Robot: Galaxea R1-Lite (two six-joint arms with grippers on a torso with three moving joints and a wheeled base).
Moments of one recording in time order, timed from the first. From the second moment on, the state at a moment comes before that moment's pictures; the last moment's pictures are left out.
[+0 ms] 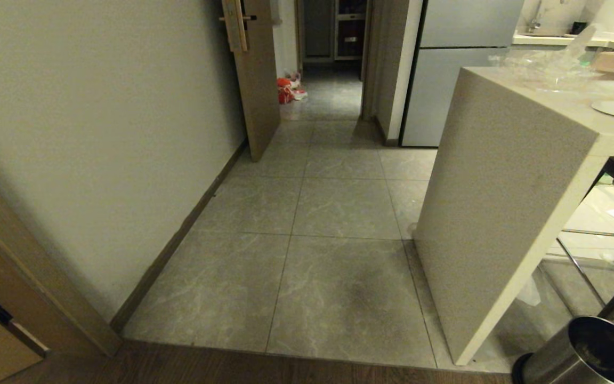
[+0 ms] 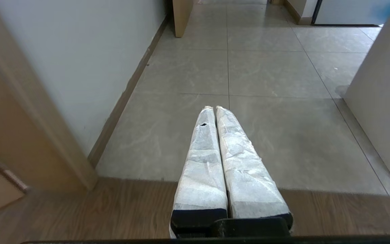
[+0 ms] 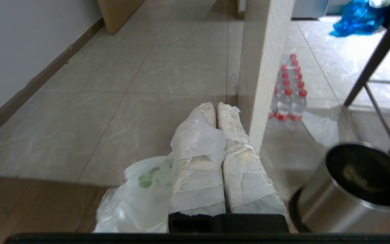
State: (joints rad) left arm 0.00 0.00 0.00 0.01 0.01 -0.01; right arm 0.00 0.00 0.00 -0.01 0.00 0.01
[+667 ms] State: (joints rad) left arm 0.00 0.00 0.00 0.01 0.01 -0.01; right arm 0.00 0.00 0.00 -0.01 0.00 0.01
